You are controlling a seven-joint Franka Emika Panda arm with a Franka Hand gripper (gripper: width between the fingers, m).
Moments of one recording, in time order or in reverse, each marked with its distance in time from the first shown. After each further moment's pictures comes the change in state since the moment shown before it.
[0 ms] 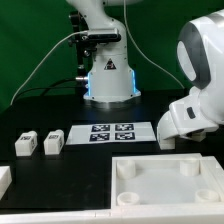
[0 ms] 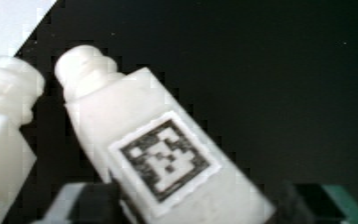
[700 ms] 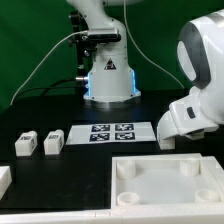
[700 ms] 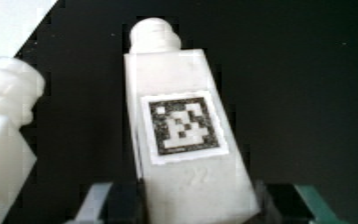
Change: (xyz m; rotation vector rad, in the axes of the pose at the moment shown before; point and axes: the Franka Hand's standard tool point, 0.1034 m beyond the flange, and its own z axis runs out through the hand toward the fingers) arm 0.000 0.000 0.000 0.000 -0.001 0.000
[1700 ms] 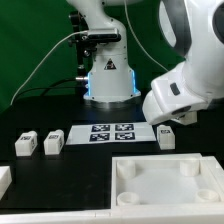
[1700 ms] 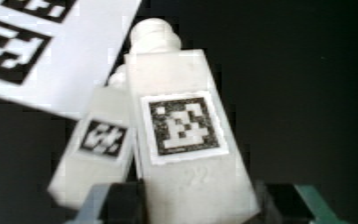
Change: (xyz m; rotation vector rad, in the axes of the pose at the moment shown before) arm -0.016 0.040 -0.096 0.041 0.096 -0.053
